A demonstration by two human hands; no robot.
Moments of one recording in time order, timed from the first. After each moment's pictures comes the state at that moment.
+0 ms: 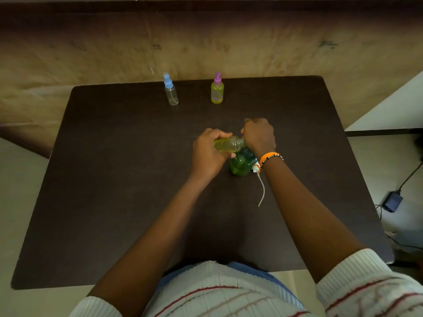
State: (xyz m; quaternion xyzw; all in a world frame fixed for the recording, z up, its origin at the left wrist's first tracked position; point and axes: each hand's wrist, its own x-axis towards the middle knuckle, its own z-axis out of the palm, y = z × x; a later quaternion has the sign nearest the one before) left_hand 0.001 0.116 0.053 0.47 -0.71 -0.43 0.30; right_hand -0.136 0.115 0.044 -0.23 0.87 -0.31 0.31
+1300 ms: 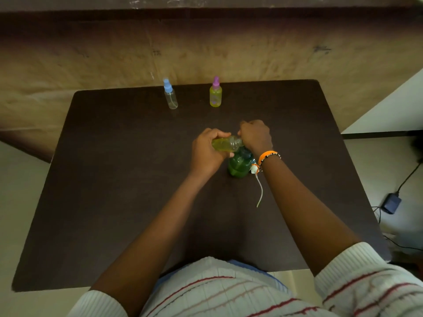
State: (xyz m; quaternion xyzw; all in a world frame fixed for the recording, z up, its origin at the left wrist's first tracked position) left_hand 0.000 0.114 0.054 0.46 -0.71 -0.43 0.31; right_hand -0.130 0.121 0.064 -0.24 0.86 -0.30 0.32
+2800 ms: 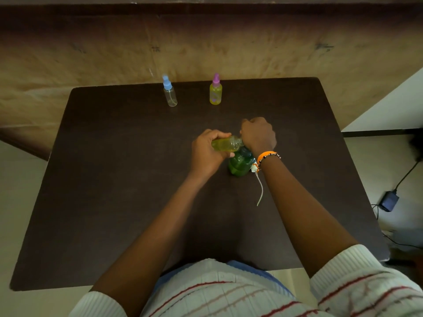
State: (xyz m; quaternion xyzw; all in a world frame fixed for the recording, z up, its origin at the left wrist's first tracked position) left_hand 0.001 0.113 0.047 0.46 -0.71 -0.44 0.31; right_hand -0.129 0.121 0.061 -0.25 0.89 -0.27 0.27
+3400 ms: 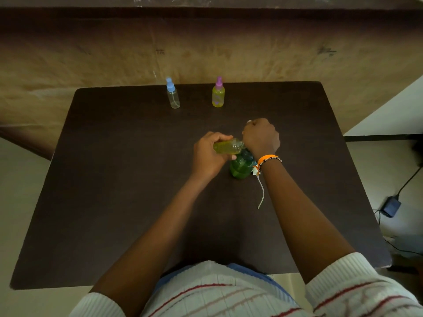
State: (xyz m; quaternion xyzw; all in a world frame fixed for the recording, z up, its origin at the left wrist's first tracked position) left_hand 0.002 0.113 0.050 0.46 -0.70 -0.45 0.30; right_hand -0.126 0.123 0.067 -0.27 0.90 -0.26 0.21
